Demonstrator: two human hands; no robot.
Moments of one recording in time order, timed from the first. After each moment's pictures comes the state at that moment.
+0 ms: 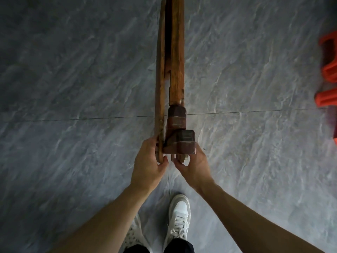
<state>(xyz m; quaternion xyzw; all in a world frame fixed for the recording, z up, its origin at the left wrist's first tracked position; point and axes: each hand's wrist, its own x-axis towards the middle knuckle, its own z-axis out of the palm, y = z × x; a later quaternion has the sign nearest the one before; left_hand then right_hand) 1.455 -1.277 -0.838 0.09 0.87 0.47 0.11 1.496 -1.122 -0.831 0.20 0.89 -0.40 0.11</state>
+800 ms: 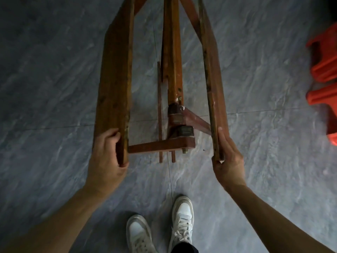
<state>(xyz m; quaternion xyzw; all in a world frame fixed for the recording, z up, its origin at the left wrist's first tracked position) 1.425 -1.379 -0.795 0.16 0.94 0.29 0.02 1.525 -1.065 -0.815 0.15 0.93 -0.31 -0.11</state>
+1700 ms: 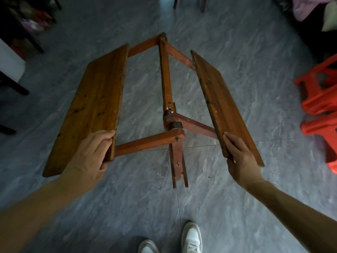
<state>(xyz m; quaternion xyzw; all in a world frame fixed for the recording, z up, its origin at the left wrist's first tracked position) 1.346 -1.452 -0.642 0.34 0.93 0.13 0.02 1.465 -1.040 -0.684 0.03 0.98 -0.18 -0.09</state>
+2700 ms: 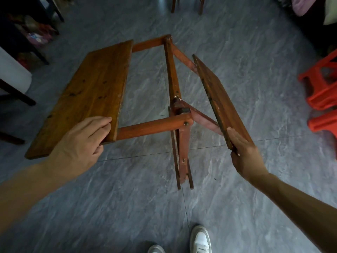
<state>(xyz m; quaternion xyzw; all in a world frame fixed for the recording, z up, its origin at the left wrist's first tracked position) 1.301 -1.450 -0.597 0.44 0.89 0.05 -0.11 1.446 -1.036 -0.679 0.05 0.96 -0.25 -0.12</state>
